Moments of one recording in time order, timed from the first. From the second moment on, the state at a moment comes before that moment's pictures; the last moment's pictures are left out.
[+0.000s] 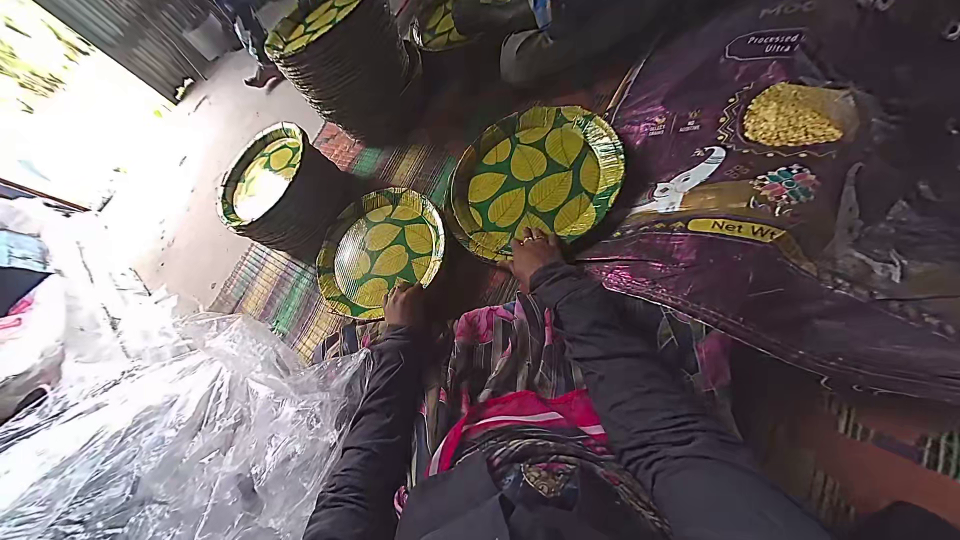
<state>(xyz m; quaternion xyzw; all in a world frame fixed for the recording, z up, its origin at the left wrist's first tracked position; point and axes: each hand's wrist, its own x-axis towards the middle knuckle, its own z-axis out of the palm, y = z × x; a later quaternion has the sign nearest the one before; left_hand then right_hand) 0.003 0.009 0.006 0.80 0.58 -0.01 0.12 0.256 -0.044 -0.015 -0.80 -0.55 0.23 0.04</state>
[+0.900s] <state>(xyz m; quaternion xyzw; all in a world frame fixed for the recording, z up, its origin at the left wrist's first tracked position) -0.004 -0.013 0.010 0.81 0.48 0.31 -0.06 0.237 -0.058 0.012 -0.68 -0.62 -0.18 0.36</state>
